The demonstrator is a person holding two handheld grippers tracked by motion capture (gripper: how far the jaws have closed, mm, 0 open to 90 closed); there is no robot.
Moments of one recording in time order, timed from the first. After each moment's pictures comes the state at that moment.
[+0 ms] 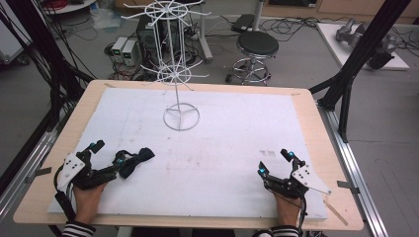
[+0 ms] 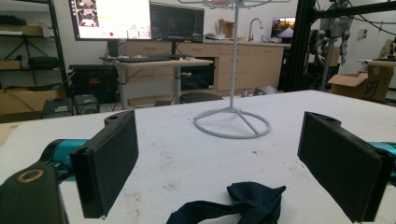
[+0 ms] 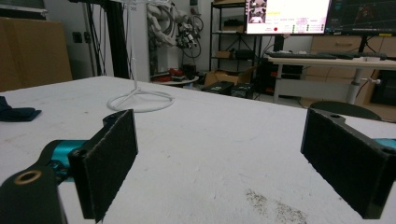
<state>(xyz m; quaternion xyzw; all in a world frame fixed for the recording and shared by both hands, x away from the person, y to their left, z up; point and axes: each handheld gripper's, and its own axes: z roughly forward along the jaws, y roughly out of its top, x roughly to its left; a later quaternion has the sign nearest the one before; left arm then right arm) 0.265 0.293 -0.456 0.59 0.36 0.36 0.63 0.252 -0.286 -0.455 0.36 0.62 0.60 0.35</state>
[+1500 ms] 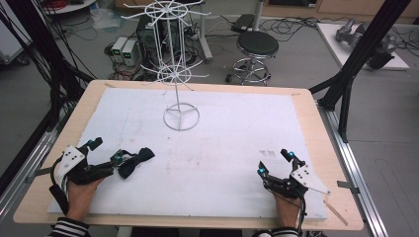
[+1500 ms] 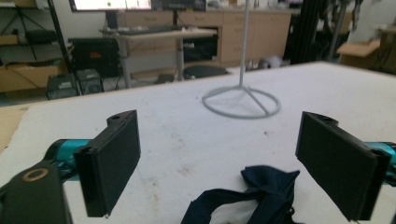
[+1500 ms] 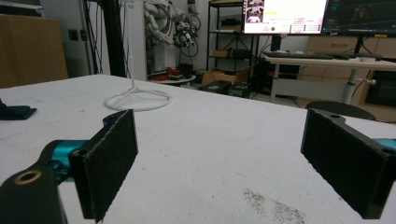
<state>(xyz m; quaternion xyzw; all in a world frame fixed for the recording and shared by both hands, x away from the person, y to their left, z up) 0.276 0.303 -0.435 0.65 0.38 0.34 0.57 0.251 -0.284 -0.455 0.36 0.62 0.60 0.36</state>
